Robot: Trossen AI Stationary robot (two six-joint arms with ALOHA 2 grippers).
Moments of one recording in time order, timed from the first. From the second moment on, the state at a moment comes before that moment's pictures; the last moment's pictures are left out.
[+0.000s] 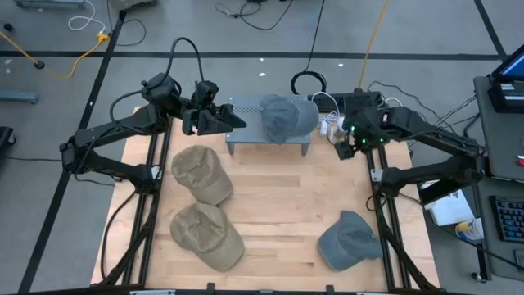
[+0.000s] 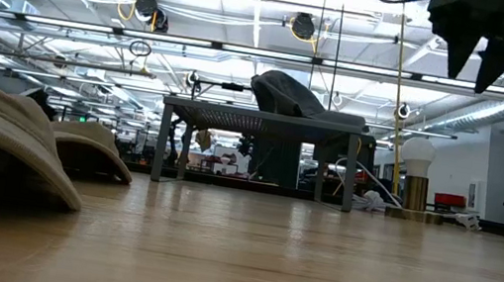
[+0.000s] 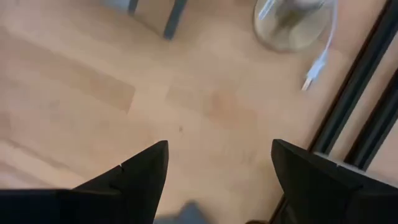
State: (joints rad) left arm 0.39 1.22 1.23 0.29 0.83 -0.95; right arm -0.34 1.10 1.26 -1.46 0.05 0.85
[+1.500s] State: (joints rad) left arm 0.39 1.22 1.23 0.29 0.84 -1.02; right arm 0.78 1.43 1.26 -1.22 -0.18 1.91
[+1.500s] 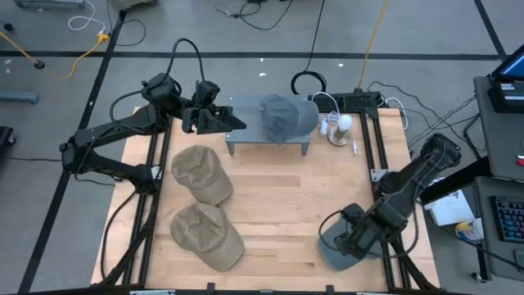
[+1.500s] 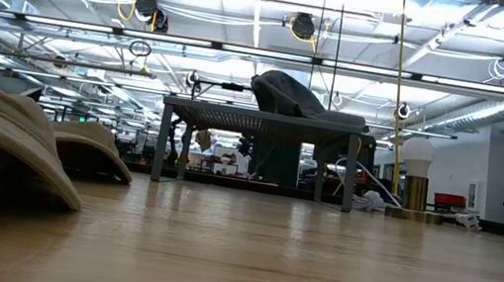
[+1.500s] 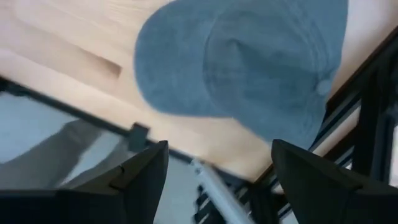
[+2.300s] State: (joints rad) left arm 0.39 1.22 1.23 0.29 0.84 -1.02; right arm 0.79 1.63 1.14 -1.16 -0.08 1.70
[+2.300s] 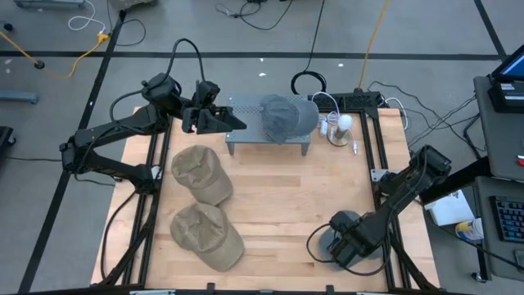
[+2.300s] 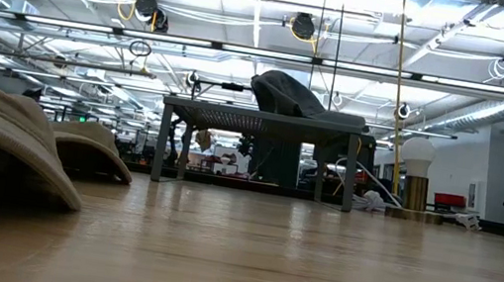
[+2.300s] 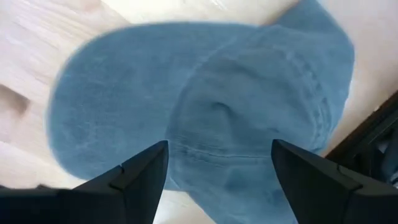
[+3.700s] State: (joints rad) left arm 0.39 1.22 1.23 0.29 0.89 -0.92; right arm 0.52 1.11 1.08 -1.02 0.59 1.54
